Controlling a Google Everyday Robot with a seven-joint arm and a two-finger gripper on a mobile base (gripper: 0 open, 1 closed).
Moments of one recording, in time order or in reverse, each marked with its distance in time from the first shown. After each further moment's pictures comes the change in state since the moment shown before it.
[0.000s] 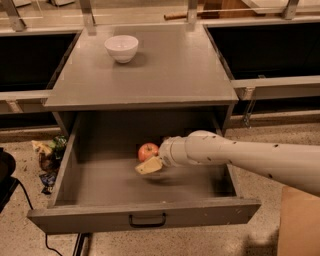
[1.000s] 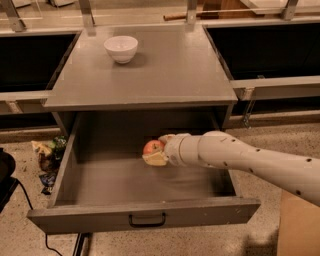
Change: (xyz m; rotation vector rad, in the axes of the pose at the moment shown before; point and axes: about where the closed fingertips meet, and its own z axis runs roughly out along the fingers) arm -0.026 0.007 -0.048 0.029 -0.102 -0.031
